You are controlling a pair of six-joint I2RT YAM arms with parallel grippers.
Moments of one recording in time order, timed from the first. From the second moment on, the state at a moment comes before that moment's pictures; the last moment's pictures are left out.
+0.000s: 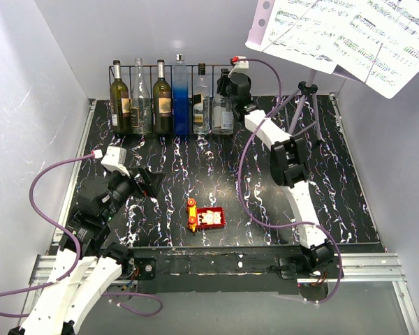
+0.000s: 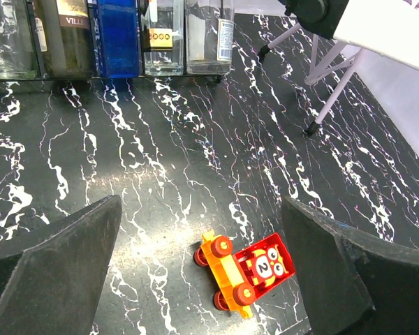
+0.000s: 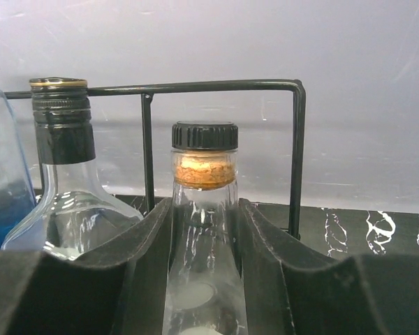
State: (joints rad) left arm -0.39 0.49 0.75 -0.43 0.05 -0.31; right arm 0.46 2.56 2.32 0.16 0.20 0.25
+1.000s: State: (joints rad) left arm -0.39 0.48 0.75 -0.43 0.05 -0.31; right arm 0.55 2.01 1.51 0.47 0.12 0.04
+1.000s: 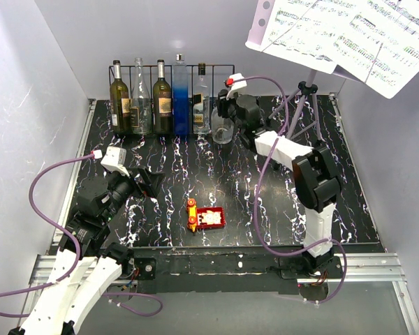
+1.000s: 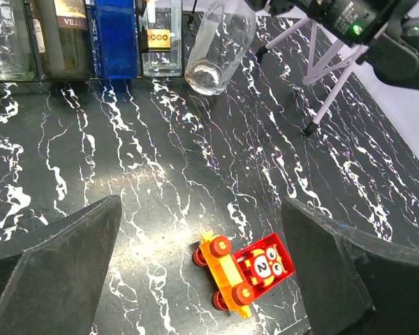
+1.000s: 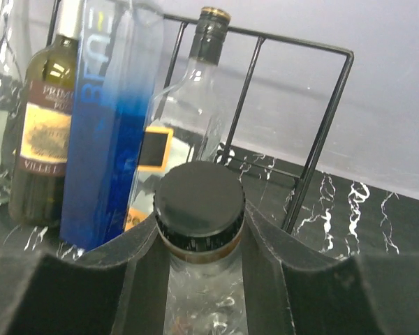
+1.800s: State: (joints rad) left arm -0.39 0.48 0.75 -0.43 0.05 -0.31; right arm 0.67 1.18 0.70 0.39 0.30 -0.04
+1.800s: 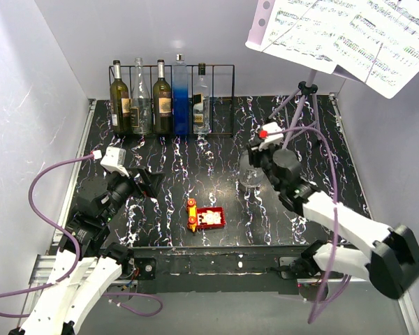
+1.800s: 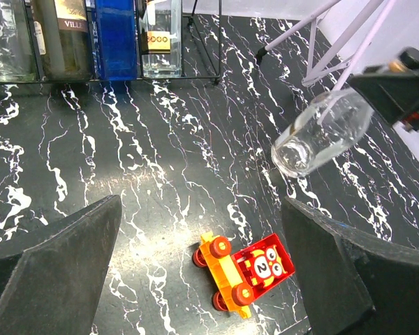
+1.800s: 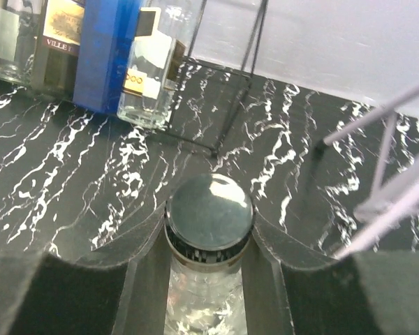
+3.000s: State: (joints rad) left arm -0.39 0.46 0.75 -0.43 0.04 -0.31; right arm 0.30 0.74 0.56 0.08 0.77 0.09
